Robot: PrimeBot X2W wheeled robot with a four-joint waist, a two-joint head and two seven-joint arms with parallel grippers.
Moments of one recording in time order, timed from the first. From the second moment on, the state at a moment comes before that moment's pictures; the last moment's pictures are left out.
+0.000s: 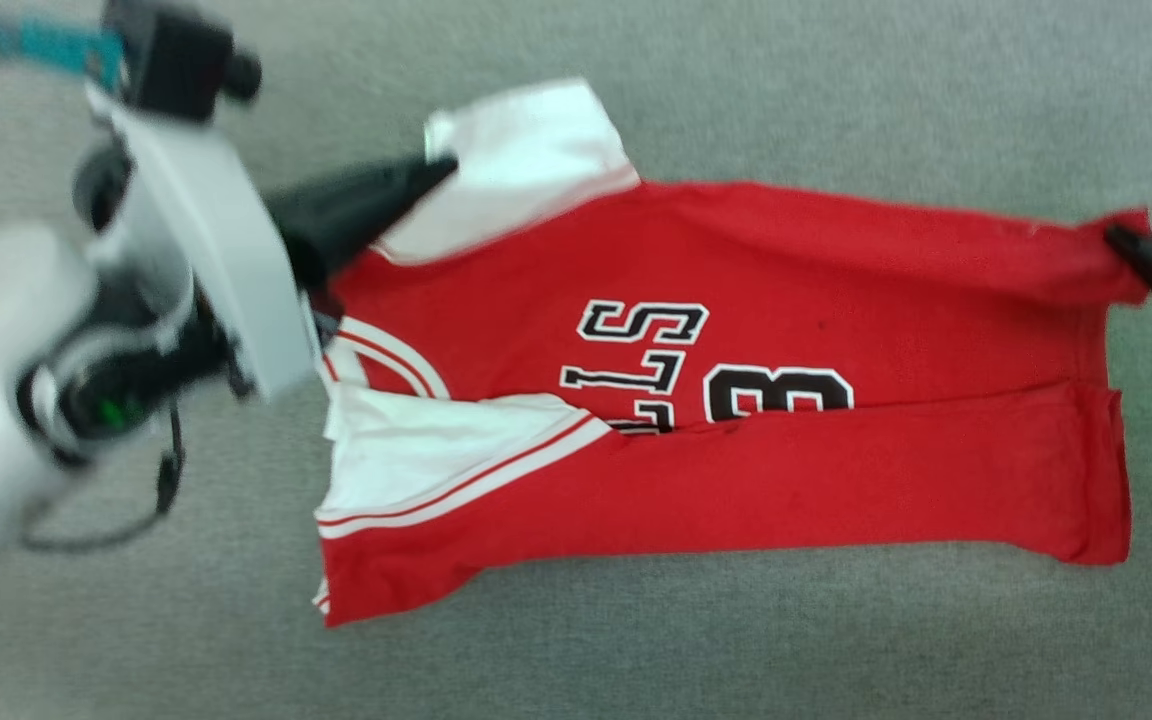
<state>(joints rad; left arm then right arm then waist) -1.26 0.88 -1.19 0.06 -1.51 -0.13 0.15 -0.65 -0.49 0.09 0.14 0.60 0.13 0.80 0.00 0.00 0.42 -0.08</state>
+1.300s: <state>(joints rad) -0.68 0.82 -1.20 0.15 -1.44 -0.13 -0.26 -0.21 -0.37 -0.08 0.13 0.52 0.13 0.56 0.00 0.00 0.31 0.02</state>
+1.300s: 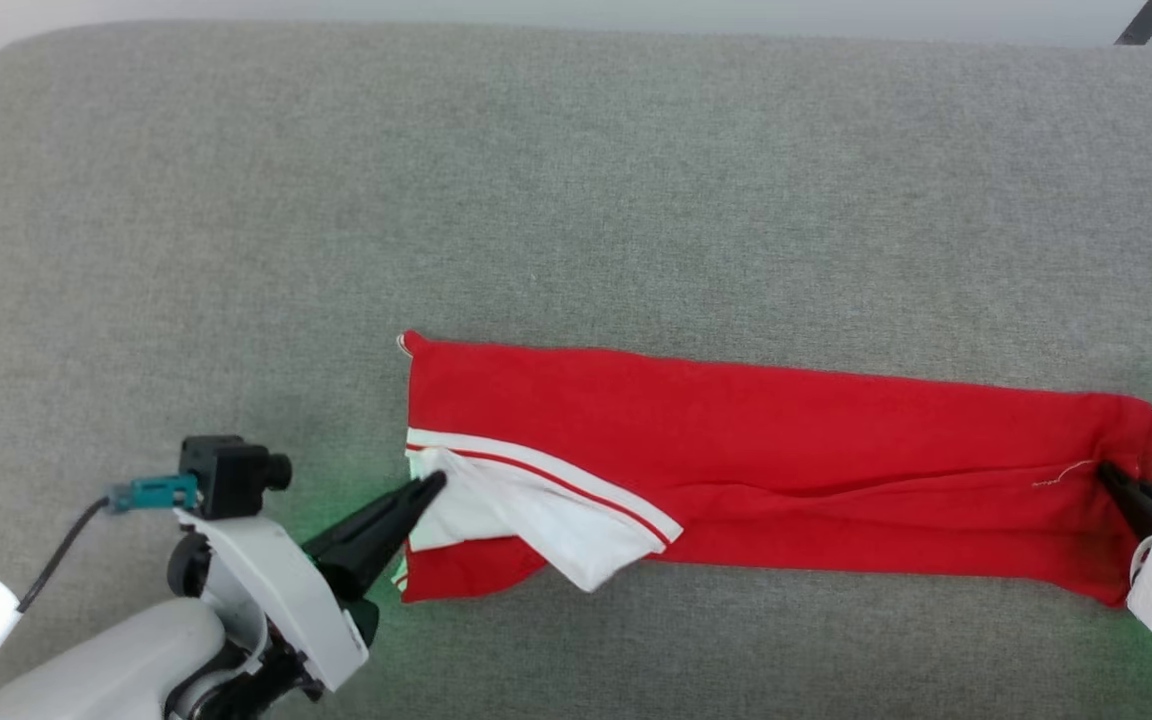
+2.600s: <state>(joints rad) -0.16 0.38 -0.26 0.20 -0.71 -0.12 -0.26 -0.20 -0.37 -0.33 0.12 0.53 0.13 0.92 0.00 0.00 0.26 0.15</state>
